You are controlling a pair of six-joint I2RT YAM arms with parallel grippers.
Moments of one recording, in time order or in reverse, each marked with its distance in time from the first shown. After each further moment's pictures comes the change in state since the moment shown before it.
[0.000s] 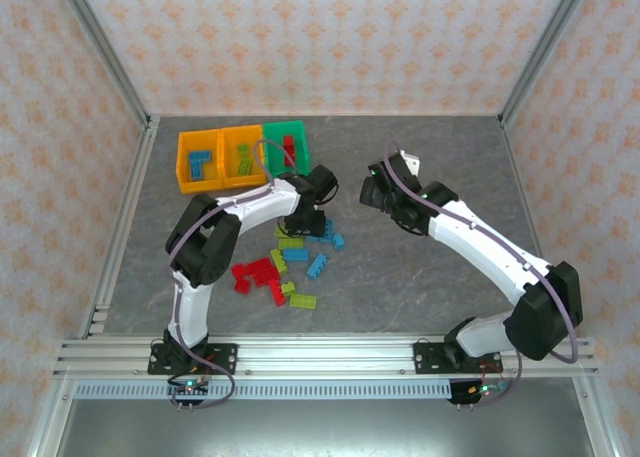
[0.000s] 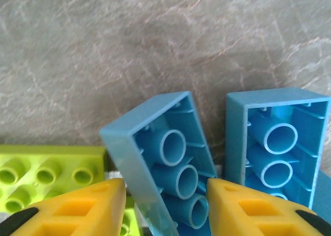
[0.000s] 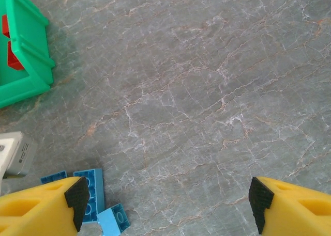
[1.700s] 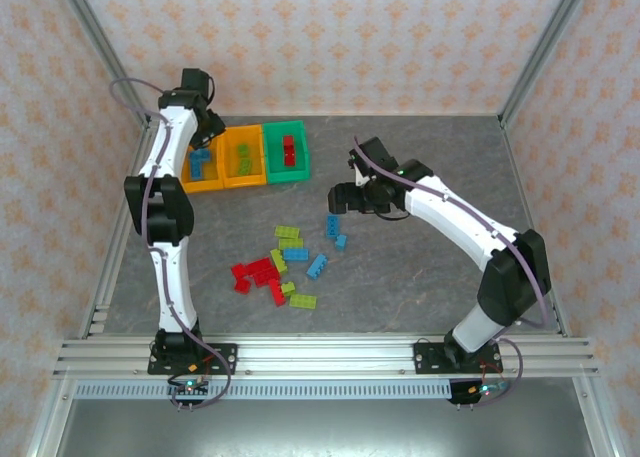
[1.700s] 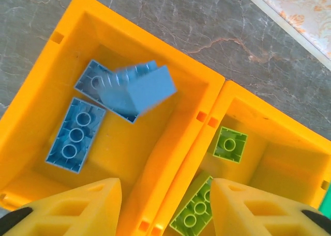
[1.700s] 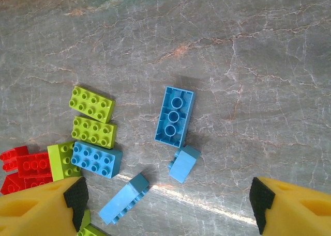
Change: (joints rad) left arm 0.684 0.228 0.773 -0.229 -0.091 -0.064; right arm 0.002 0.218 0.208 -0.113 -0.449 -0.259
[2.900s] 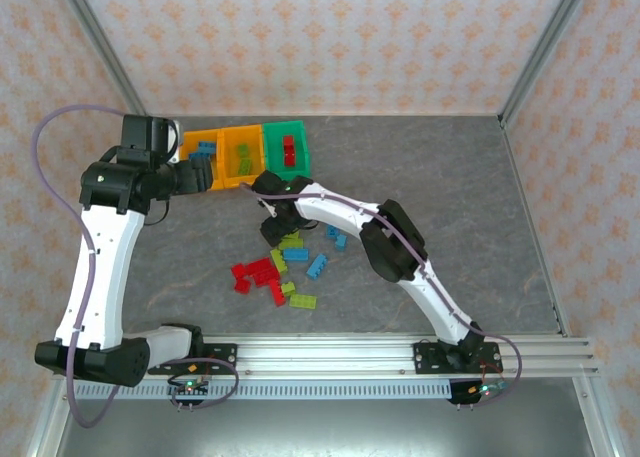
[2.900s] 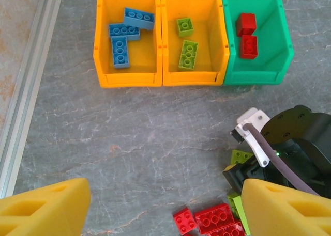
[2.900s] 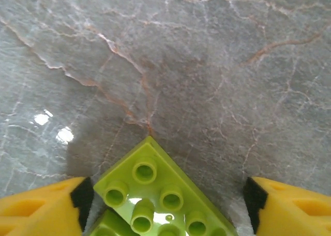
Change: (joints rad) left arm -0.118 -1.035 -0.660 -0.163 0.037 0.448; right arm 0.290 0.796 0.649 -0.093 0.141 -0.289
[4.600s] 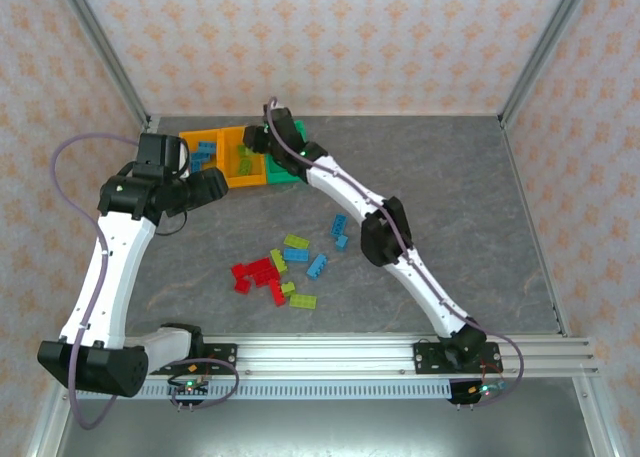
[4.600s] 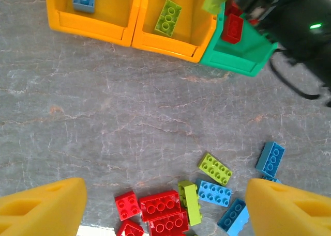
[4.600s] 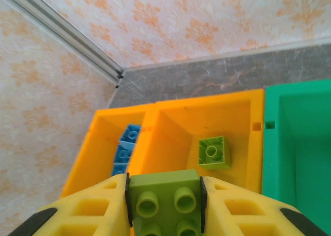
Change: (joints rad) left arm 0.000 -0.055 -0.232 0.124 0.140 -0.280; right arm -0.164 0.351 0.636 0.630 -0.065 0.479
